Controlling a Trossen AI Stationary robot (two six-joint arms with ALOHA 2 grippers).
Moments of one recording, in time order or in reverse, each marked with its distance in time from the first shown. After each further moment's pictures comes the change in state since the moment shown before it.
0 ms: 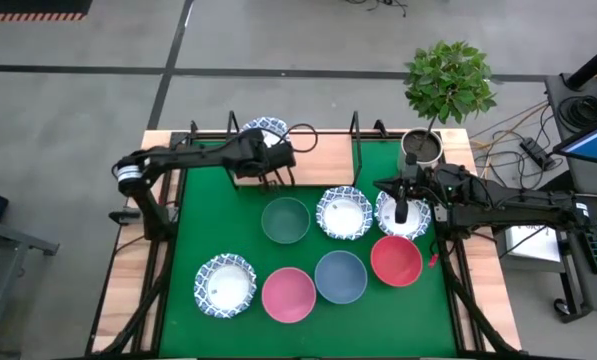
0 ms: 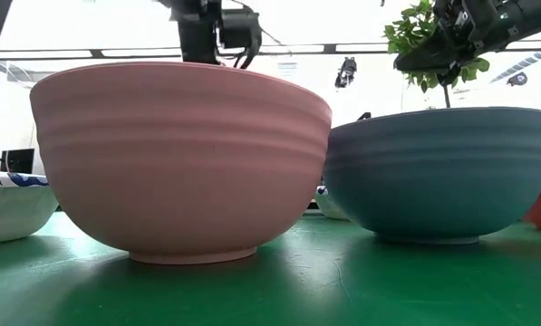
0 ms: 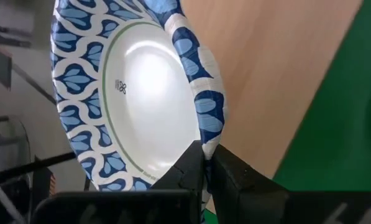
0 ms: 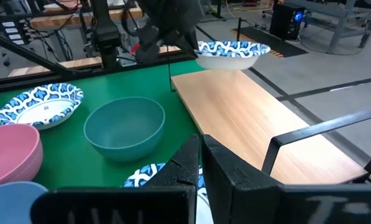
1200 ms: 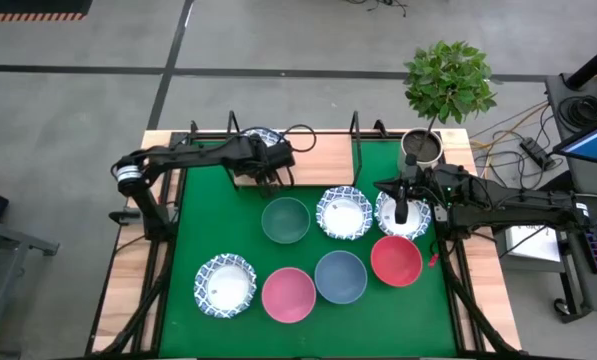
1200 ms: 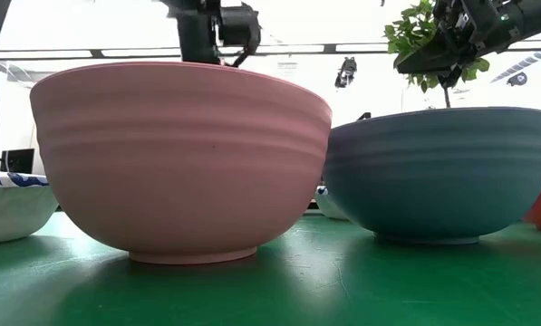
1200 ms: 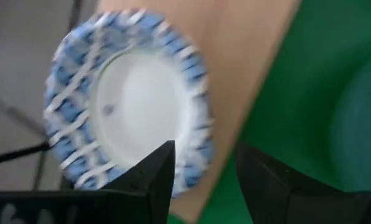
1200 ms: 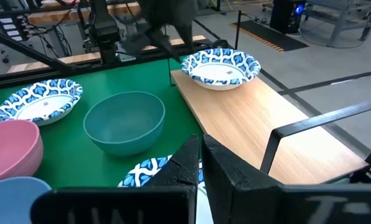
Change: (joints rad) left arm -0.026 -0.009 0.037 -0.036 0.188 -0.086; right arm 0.000 0.000 0.000 -0.020 0.000 0.016
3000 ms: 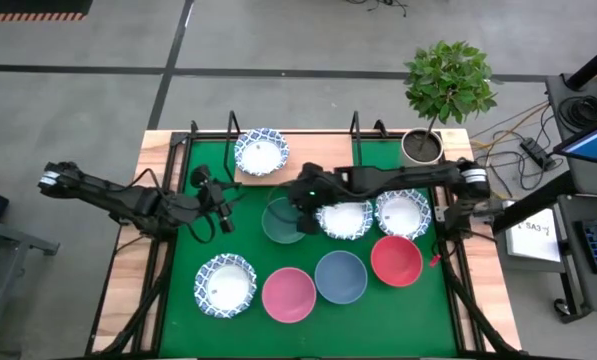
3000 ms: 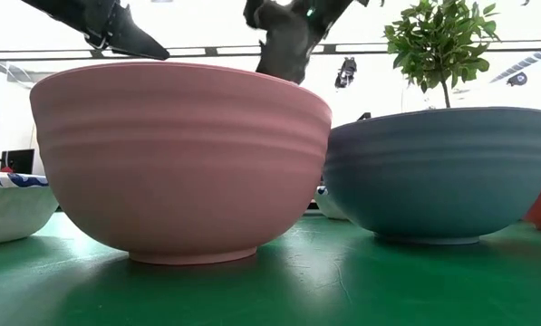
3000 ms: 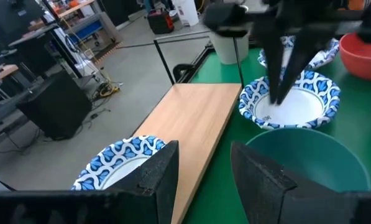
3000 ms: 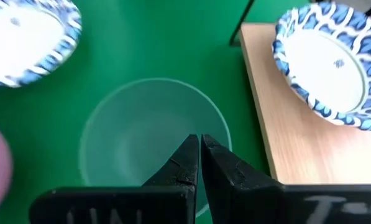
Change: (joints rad) left arm -0.527 -0.919 -0.837 0.794 -0.433 0.021; right arm 0.133 1.250 1.077 -0.364 0.018 -0.121
